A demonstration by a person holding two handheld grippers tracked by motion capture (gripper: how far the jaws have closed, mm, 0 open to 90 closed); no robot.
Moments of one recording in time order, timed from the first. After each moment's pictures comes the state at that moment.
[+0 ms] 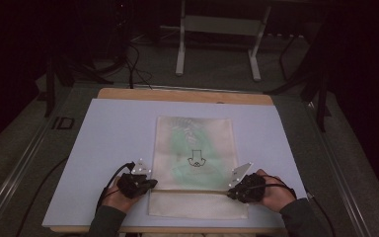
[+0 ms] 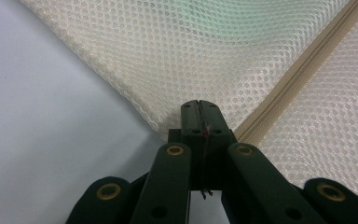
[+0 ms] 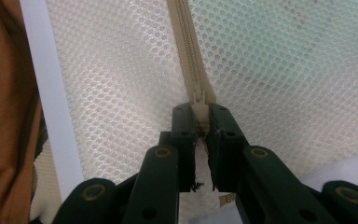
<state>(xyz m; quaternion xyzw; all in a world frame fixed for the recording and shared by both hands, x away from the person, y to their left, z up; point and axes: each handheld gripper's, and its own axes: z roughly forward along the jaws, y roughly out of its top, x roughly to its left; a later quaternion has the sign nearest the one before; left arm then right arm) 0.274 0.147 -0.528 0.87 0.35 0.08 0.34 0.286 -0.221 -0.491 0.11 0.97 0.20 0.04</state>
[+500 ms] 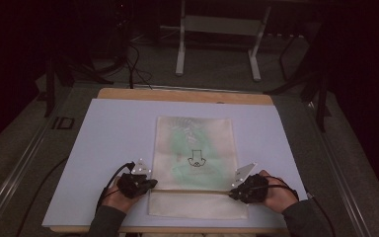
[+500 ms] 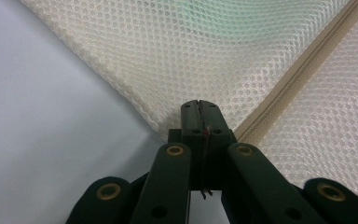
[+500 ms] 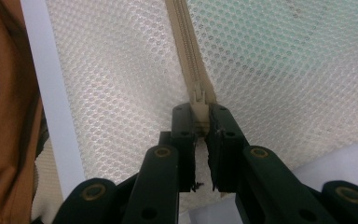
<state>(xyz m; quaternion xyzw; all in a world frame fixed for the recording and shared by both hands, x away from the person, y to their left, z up) 0.274 0.147 -0.528 0.87 0.35 0.08 0.34 0.286 -0.229 -0.492 0.12 0.97 0.21 0.04</state>
